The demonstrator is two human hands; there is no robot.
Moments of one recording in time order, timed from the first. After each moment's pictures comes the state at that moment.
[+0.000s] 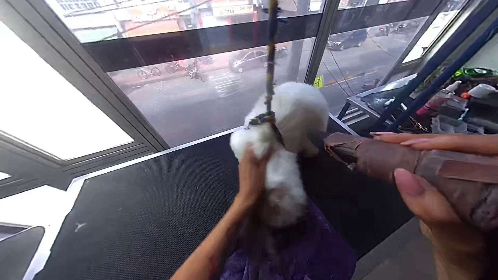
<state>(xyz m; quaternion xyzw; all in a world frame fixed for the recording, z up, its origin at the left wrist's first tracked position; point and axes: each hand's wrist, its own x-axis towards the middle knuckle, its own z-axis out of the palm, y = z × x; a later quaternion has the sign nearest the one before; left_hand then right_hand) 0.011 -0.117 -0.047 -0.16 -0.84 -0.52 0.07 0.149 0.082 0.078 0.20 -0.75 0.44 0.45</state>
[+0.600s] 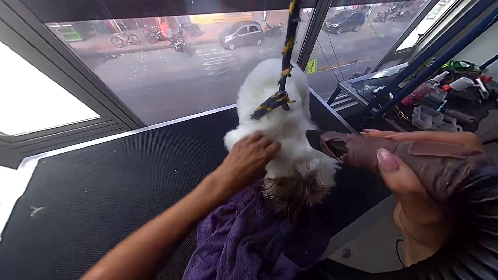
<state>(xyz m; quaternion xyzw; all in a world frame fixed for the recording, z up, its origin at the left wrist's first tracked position) 0.011 -0.109 -0.007 -0.53 -0.81 -0.20 0.12 0.160 0.105 0.046 0.10 -0.77 0.47 0.42</state>
